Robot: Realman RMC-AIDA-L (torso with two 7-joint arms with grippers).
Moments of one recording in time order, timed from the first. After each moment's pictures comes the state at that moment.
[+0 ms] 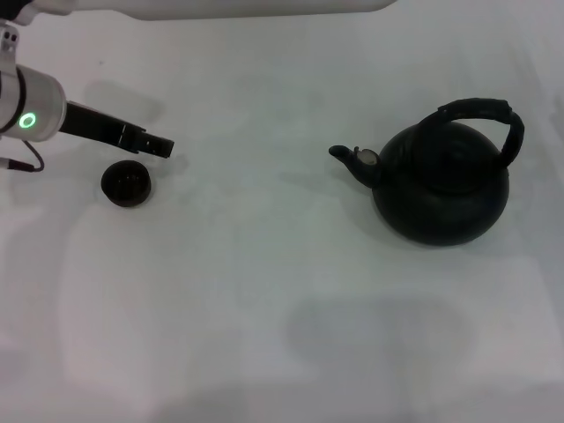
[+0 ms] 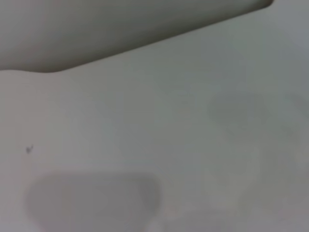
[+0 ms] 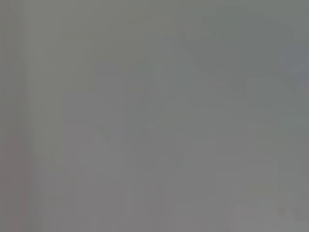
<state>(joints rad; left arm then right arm) -0.53 -2.06 1.31 1.11 2.50 1.13 -2.56 0.28 2.02 -1.75 -0.19 0.27 -1.15 0.30</state>
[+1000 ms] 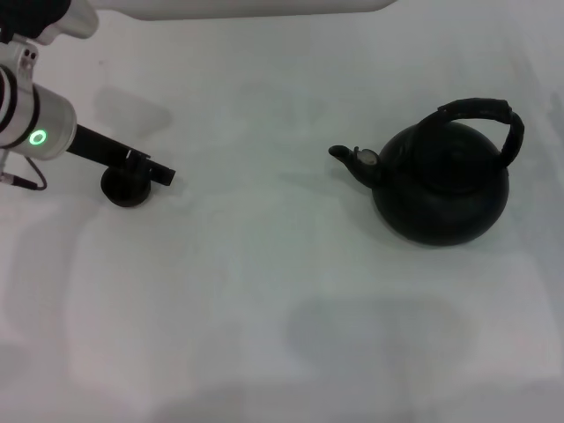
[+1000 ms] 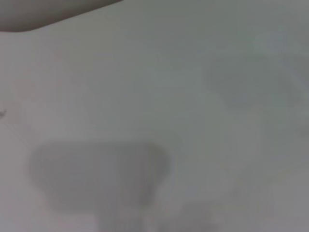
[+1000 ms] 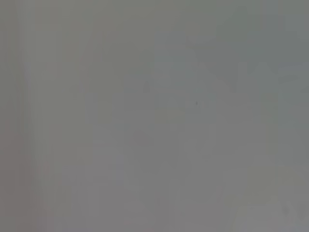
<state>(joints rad) -0.55 -2.07 1.35 1.10 2.57 1.20 -2.62 0.29 2.02 -1.75 -0.19 0.27 -1.14 0.31</state>
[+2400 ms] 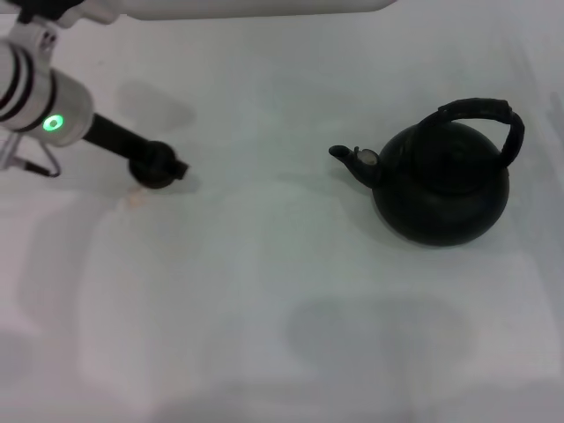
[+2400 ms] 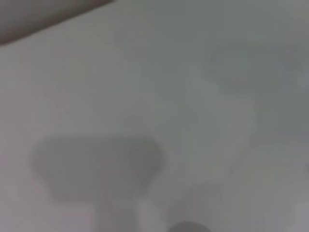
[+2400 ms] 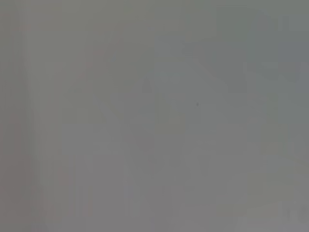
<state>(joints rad) -0.59 -2.07 1.38 1.15 2.58 1.28 -2.64 0.29 2.02 -1.75 -0.19 0.27 -1.14 0.31</state>
